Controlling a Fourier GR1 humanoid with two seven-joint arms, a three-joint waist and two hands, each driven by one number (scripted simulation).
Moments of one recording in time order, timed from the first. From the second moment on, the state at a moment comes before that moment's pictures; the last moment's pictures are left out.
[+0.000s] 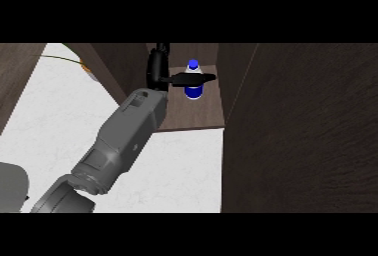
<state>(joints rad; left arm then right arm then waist) -1.12 0.00 -0.12 -0.30 0.45 0.41 -0.66 0.78 -0.37 -0.37 -2.33 -0.77 0.53 -0.15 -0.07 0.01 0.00</state>
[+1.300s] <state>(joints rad) -0.36 0.04 -0.66 -1.25 0.58 0.52 -0.55 0.76 -0.35 -0.38 -2.34 -0.79 0.48 -0.09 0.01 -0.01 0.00</state>
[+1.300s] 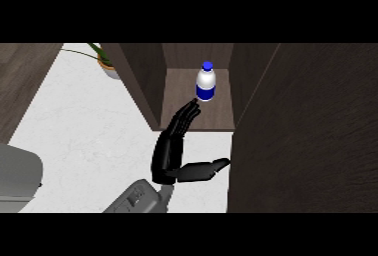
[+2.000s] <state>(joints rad) -0.03 0.36 -0.71 -1.63 0.57 0.41 -0.54 0.80 -0.40 -0.30 -2.34 -0.78 0.65 -0.06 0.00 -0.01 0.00</state>
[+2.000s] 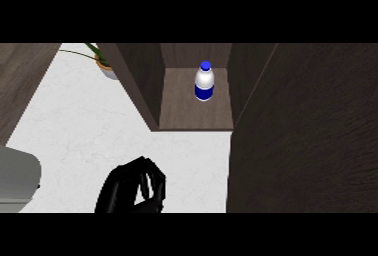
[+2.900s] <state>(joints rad) 0.22 0.71 -0.40 -1.86 0.77 0.18 -0.59 0.78 -0.43 -0.10 -2.37 -0.75 0.79 -0.05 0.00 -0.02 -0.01</state>
